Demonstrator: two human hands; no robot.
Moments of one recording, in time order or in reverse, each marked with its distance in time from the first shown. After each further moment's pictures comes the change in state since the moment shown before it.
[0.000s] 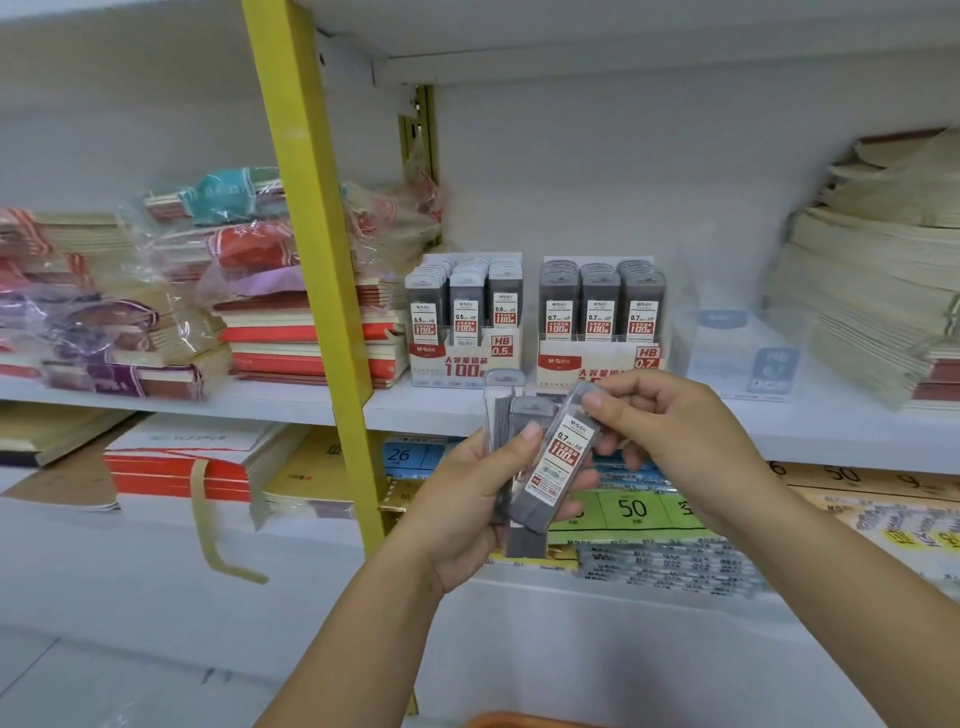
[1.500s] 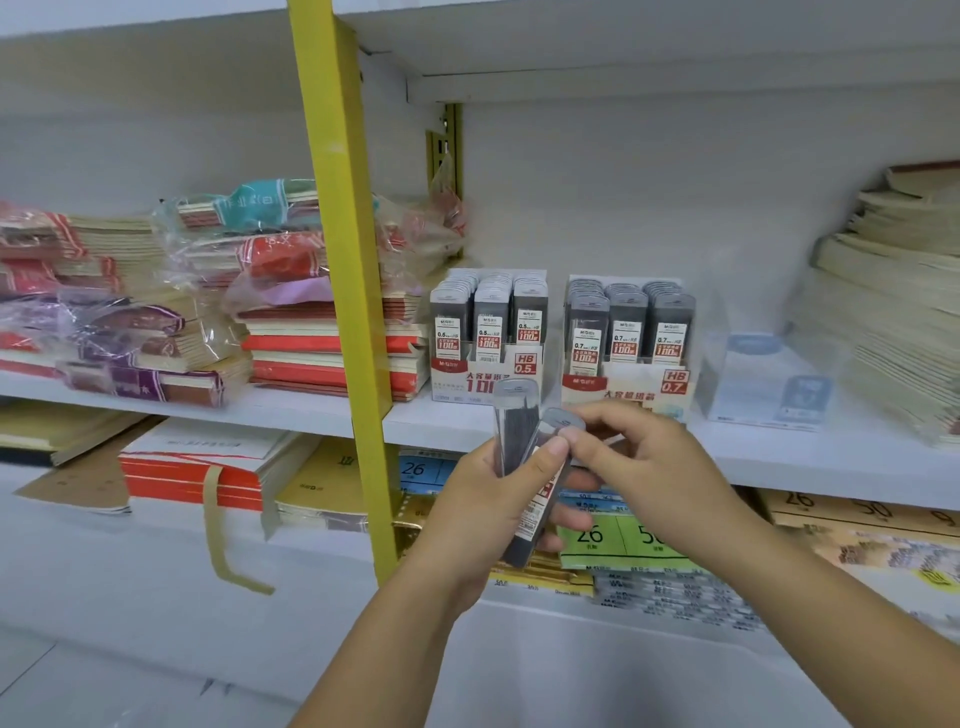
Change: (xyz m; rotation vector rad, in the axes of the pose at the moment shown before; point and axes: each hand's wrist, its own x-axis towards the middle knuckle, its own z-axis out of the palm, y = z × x) left_hand -0.005 0.010 0.001 0.335 0.118 0.103; right_hand -0.001 -0.006 0.030 -0.281 -0.125 -0.214
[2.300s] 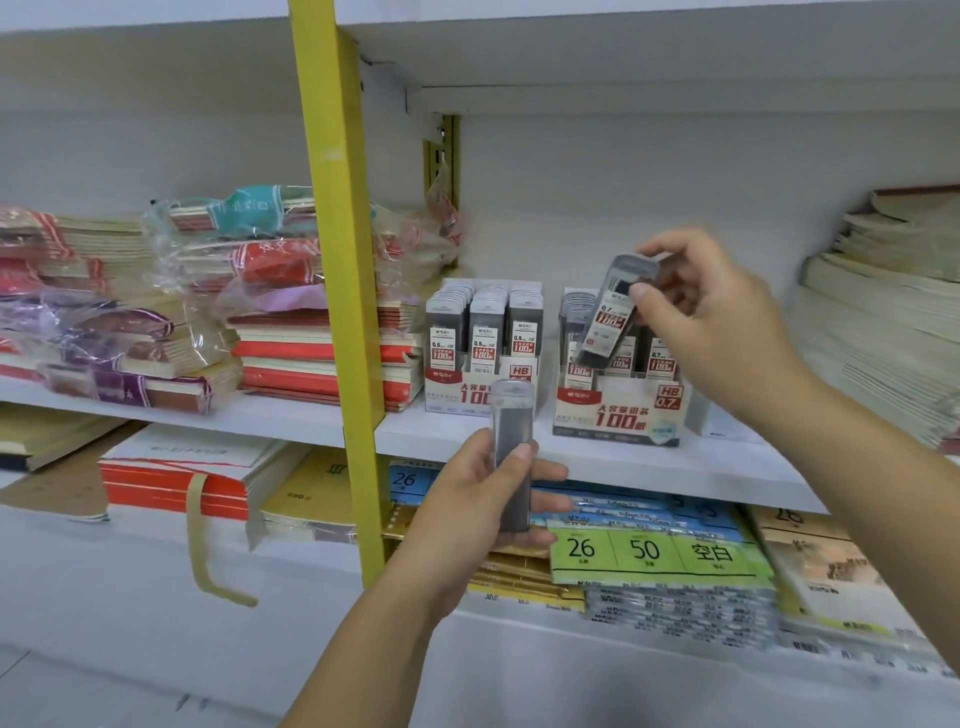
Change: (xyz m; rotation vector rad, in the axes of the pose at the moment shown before) left_hand 0.011 -0.007 -0.014 -0.077 0.025 0.018; right_hand 0.071 -0.028 -0.070 -0.328 0.313 -0.313
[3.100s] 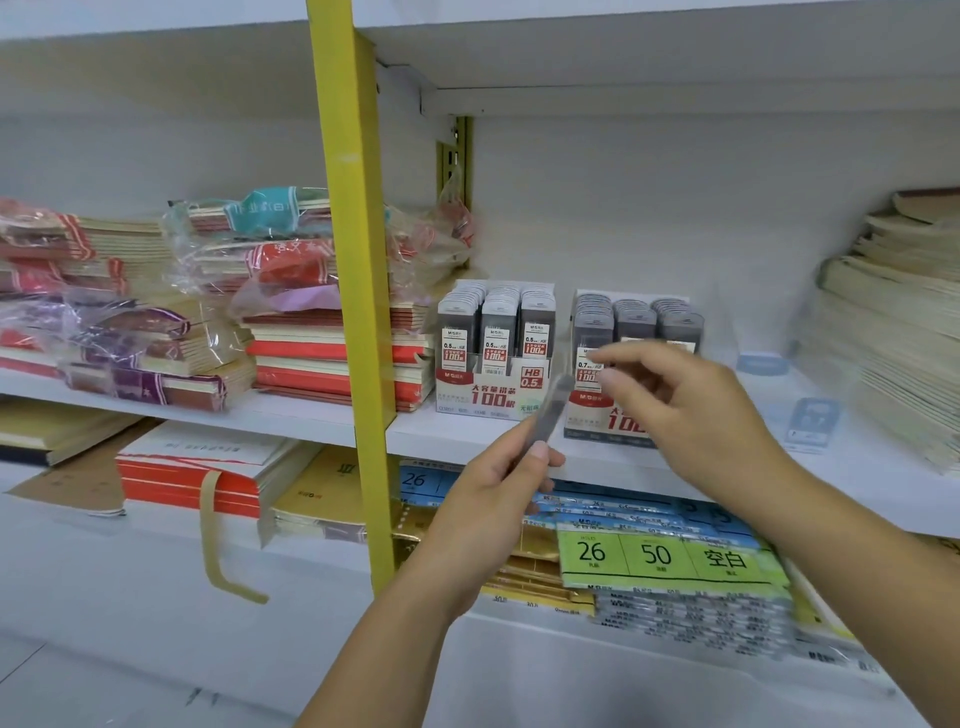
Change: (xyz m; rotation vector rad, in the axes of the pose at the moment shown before) left_hand 0.000 0.003 0.007 0.328 0.101 0.063; right_hand -0.046 0.000 0.027 0.030 -0.160 0.076
